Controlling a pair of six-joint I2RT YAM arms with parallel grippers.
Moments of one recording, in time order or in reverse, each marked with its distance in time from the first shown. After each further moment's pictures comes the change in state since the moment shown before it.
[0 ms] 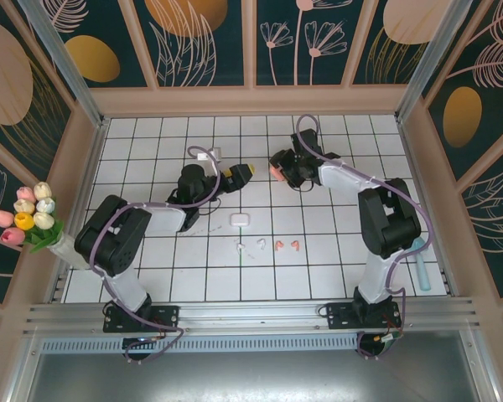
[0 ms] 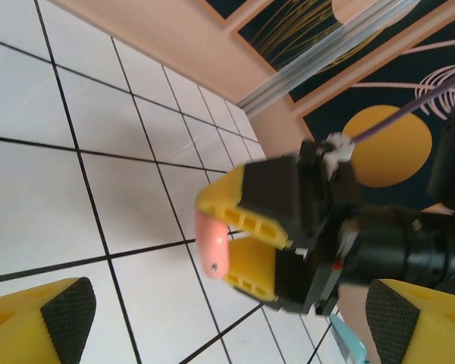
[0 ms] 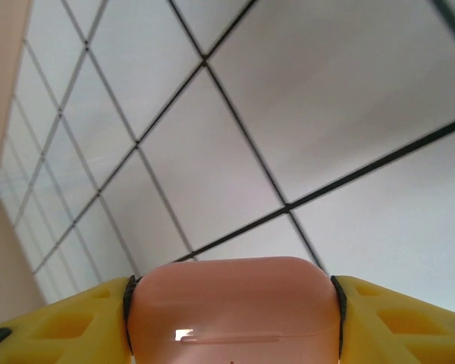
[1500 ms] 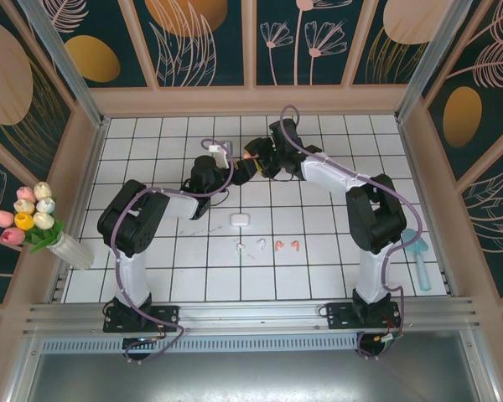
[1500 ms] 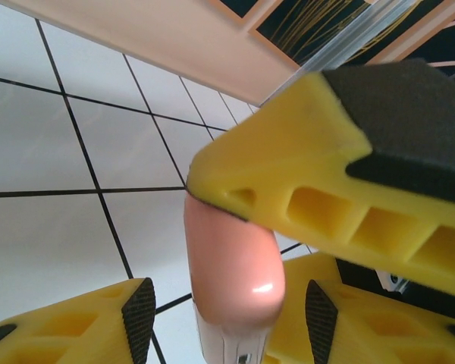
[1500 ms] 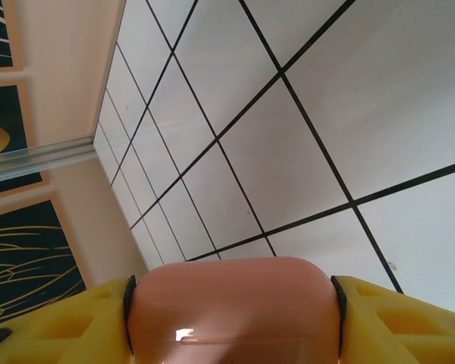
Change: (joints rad) left arm -0.003 0.196 0.190 -0.011 -0.028 0.128; right arm 0.112 0.083 0.166 0.063 -0.071 0.181
